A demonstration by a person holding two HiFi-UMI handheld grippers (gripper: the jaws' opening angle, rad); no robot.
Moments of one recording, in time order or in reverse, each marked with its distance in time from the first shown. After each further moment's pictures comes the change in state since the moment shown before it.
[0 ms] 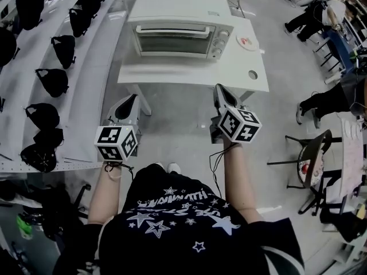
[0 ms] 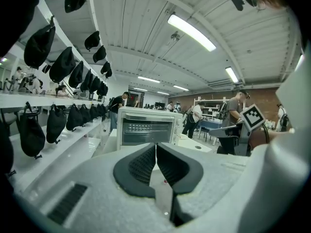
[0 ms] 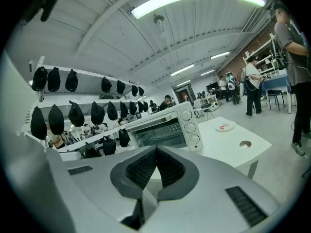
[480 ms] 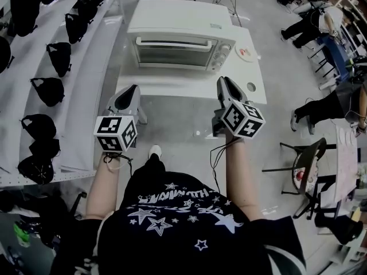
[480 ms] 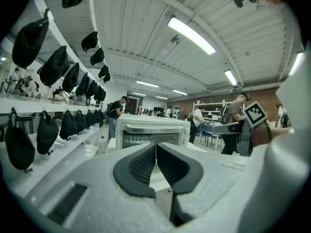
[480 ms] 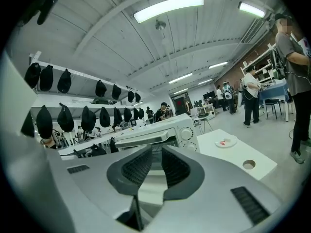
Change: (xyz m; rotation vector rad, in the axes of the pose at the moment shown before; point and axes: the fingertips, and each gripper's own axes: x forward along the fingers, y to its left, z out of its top) left arm 0.060 0.032 0.045 0.021 -0.065 -0.017; right arm 0.050 -0.013 0.063 -0.036 -0.090 -0.055
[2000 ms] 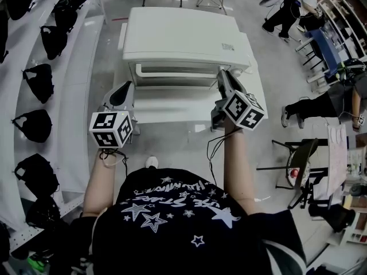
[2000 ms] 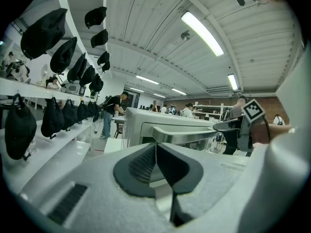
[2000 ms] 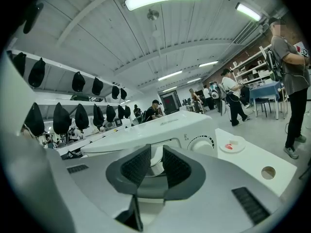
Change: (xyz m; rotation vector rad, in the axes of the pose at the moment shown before) left arm 0.140 0.116 0.006 -0.062 0.030 -0.084; right arm 0.154 -0.021 0.022 0.039 0.022 -0.150
